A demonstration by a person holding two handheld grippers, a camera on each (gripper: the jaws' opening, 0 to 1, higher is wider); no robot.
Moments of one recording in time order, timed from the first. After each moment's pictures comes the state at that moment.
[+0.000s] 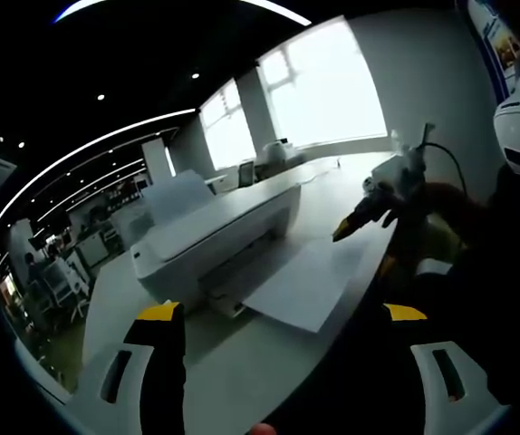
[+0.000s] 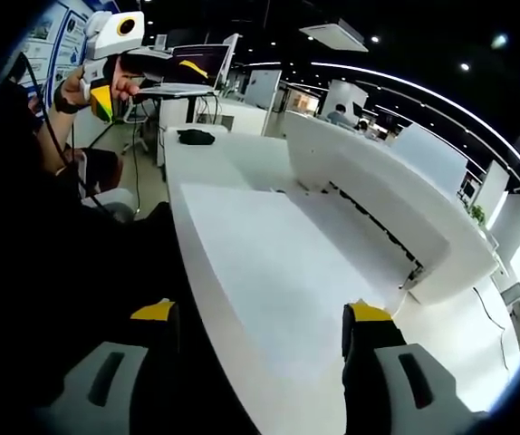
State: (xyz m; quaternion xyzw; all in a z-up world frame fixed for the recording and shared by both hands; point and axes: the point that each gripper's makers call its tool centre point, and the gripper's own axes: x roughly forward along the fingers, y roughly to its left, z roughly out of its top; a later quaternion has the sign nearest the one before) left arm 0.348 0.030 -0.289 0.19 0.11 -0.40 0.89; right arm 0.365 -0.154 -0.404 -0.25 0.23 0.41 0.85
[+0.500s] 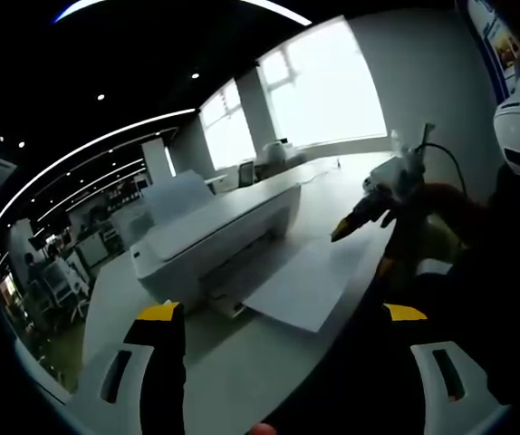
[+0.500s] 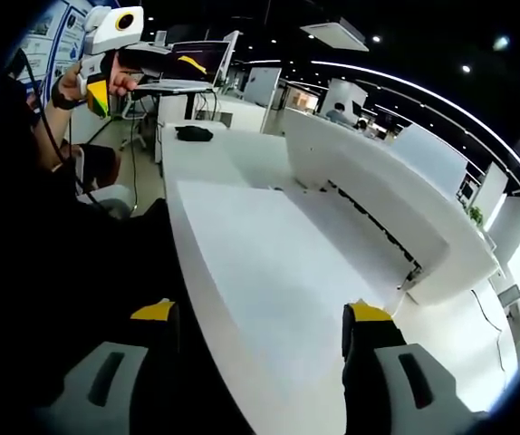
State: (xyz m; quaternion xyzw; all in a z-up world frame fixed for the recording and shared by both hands) left arm 0.348 0.030 -0.290 0.19 0.11 -0.40 0.89; right arm 0.369 -0.155 -0.406 -0.26 0.23 0.40 0.85
